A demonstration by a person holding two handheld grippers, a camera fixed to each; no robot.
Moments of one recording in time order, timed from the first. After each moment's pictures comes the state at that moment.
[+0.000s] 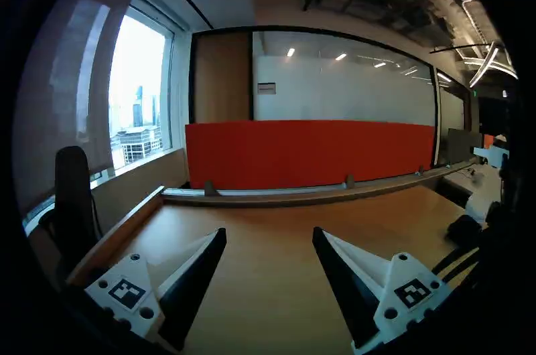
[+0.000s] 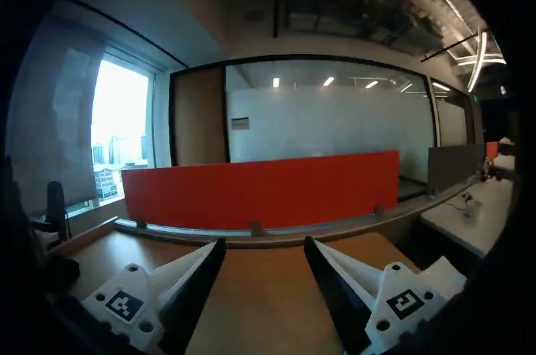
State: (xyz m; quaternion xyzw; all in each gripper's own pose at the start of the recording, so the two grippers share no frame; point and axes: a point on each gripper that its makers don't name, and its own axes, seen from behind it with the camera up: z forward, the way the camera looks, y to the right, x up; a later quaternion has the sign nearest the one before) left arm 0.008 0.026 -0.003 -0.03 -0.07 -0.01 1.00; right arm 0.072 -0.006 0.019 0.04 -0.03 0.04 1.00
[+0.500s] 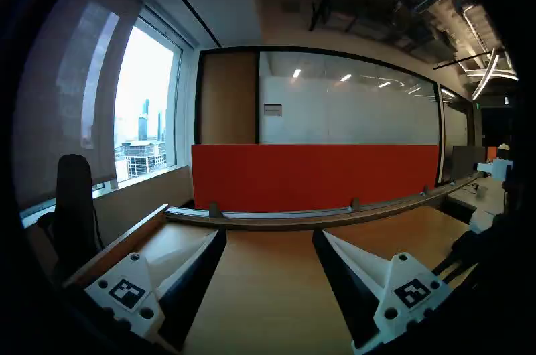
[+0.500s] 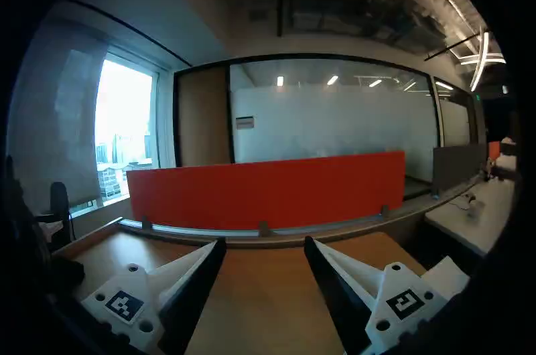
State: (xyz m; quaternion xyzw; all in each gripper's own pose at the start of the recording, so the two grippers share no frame) left arm 0.034 0.017 0.010 -0.02 -0.02 -0.02 1.00; right arm 0.079 -0.024 0.019 0.05 -0.03 0.04 1.00
